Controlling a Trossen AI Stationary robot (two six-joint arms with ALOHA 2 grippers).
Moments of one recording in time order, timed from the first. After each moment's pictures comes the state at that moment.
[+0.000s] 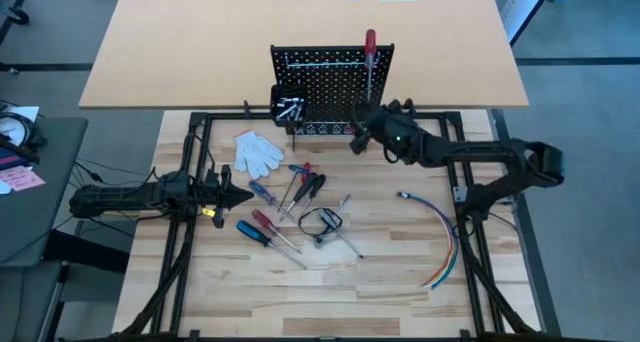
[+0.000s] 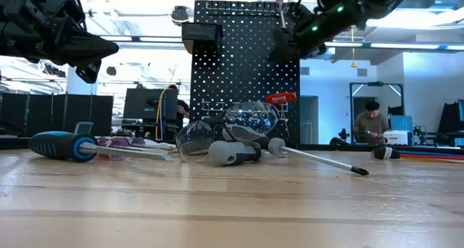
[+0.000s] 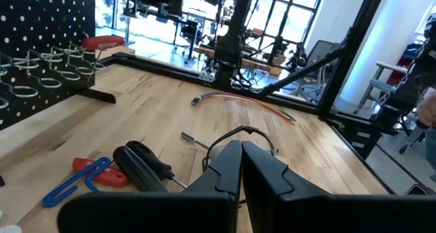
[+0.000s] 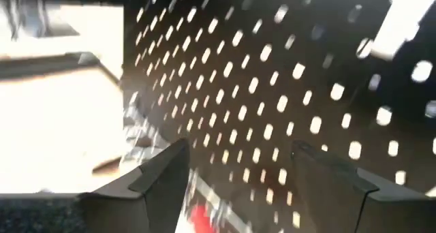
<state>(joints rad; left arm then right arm) 0.05 0.05 0.01 0.03 0.00 -0.23 -0.32 1.37 0.83 0.27 0.54 -0.10</state>
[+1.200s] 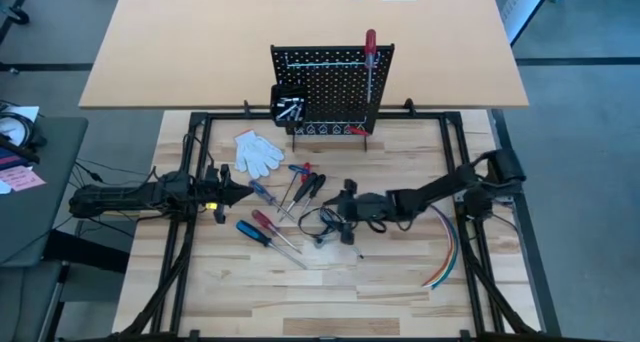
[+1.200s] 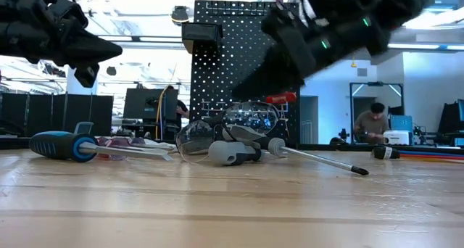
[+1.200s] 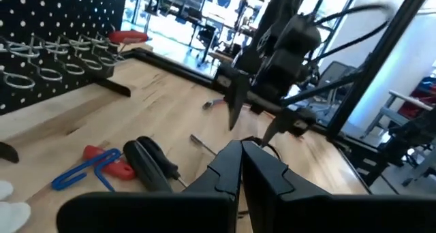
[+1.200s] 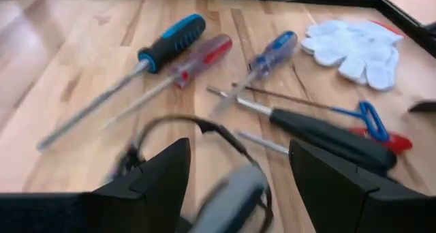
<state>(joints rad) 0.05 0.06 0.01 0.04 -0.08 -0.35 0.15 1.74 0.80 0.46 0.26 0.02</state>
